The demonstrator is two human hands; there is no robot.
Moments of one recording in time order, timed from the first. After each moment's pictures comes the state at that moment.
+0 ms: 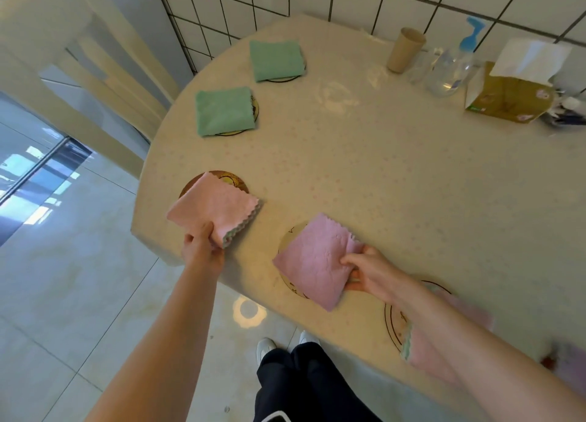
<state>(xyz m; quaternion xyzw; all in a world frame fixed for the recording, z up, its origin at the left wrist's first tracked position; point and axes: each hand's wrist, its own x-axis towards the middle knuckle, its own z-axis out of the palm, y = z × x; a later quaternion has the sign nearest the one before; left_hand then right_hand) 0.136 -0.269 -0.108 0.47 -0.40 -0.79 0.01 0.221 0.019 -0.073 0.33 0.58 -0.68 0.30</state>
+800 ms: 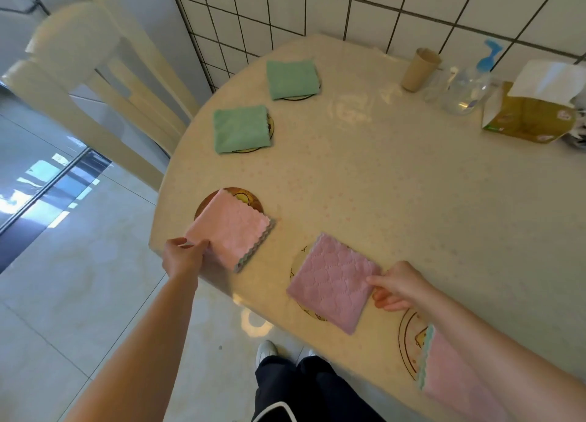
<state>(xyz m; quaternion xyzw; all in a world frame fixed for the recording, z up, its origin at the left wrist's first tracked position) 0.122 -0.323 -0.093 0.47 -0.76 -0.45 -0.04 0.206 0.049 -0.074 0.38 0.73 -0.45 0.35</state>
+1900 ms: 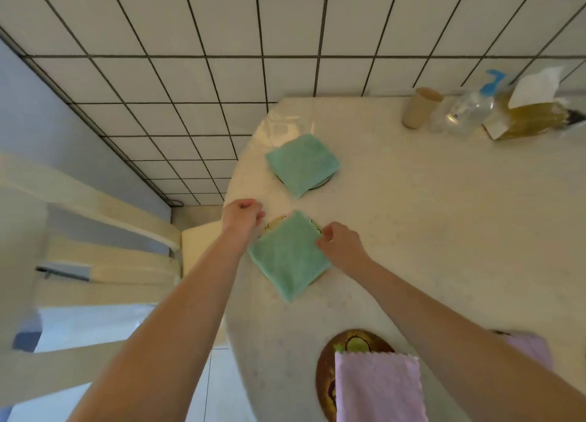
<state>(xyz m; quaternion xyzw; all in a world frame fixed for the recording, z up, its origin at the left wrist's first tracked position) -0.327 -0.302 -0.088 0.11 -0.74 -0.59 -0.30 -0.162 -0.177 -0.063 0.40 0.82 -0.40 0.09</state>
